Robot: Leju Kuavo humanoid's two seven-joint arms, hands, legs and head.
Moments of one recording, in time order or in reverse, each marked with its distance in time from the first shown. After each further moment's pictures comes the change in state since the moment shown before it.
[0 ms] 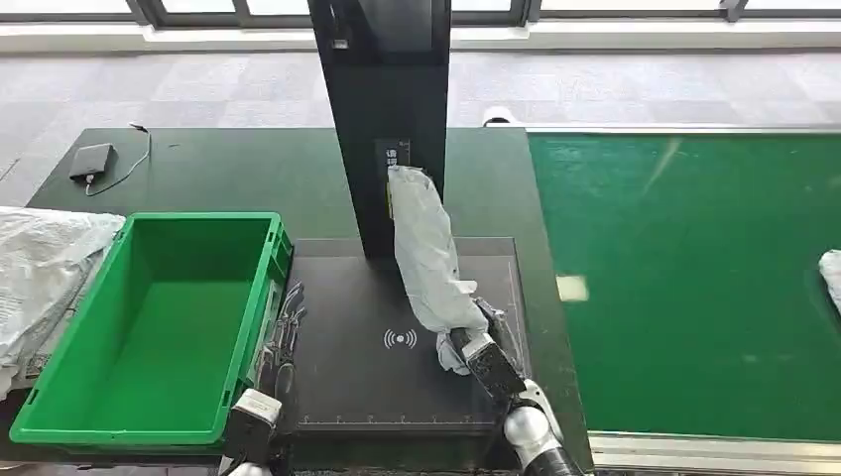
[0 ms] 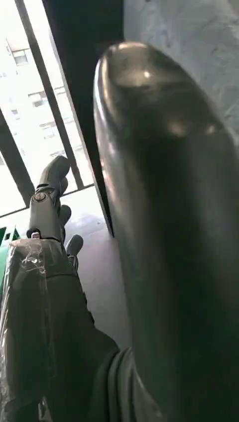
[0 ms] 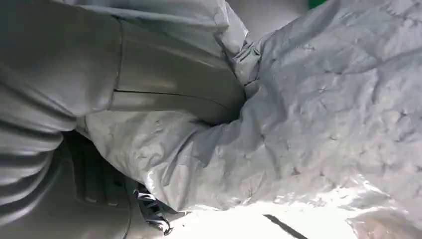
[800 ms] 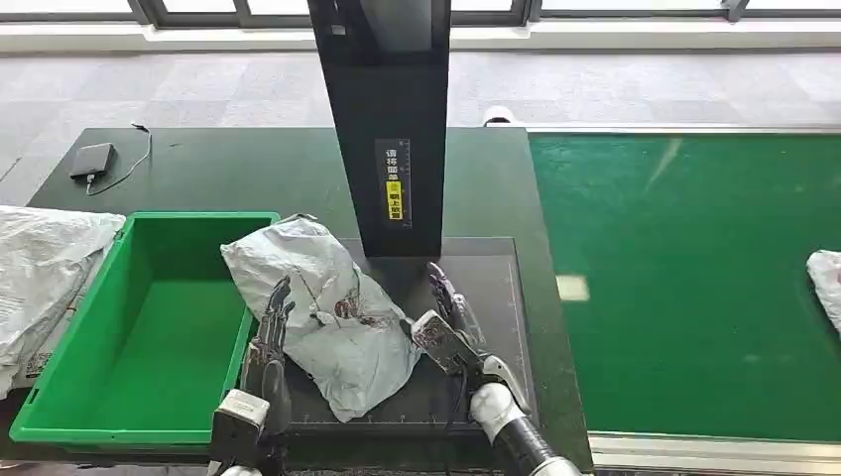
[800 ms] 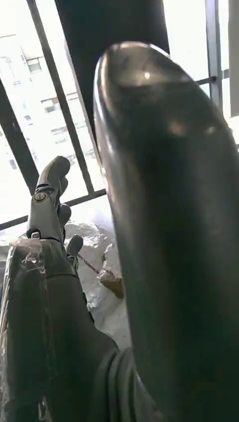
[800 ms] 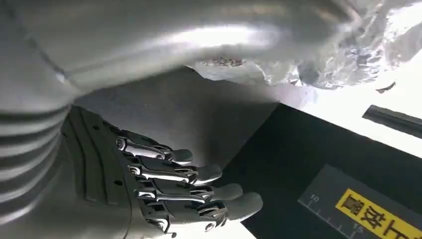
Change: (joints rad) left arm 0.041 -0.041 0.027 -0.119 -0.047 -0.052 0.041; right arm -0.140 0.068 0.041 0.203 0.101 -0.059 0.112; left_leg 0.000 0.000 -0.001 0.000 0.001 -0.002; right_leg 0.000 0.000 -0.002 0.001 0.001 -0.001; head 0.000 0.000
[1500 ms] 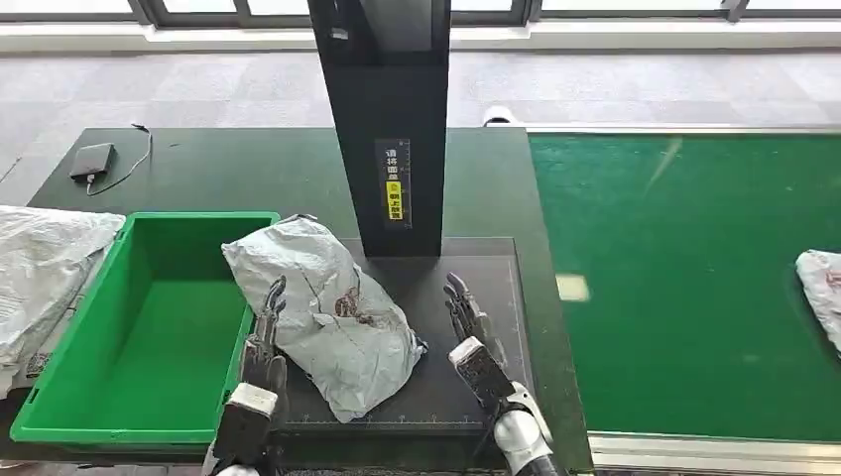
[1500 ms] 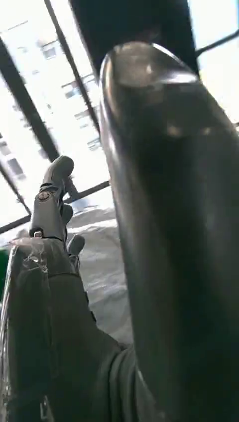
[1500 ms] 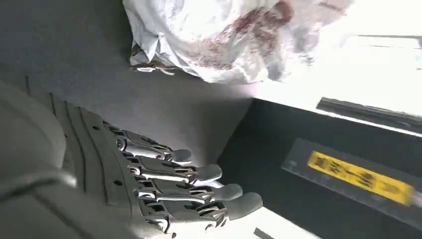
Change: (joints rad) left arm 0.006 -0.006 0.025 -0.022 -0.156 0.163 0.078; right arm 0.231 -0.042 -0.053 -0.345 -0.110 0.142 -0.091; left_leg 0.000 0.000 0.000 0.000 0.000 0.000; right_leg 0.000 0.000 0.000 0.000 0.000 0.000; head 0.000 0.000
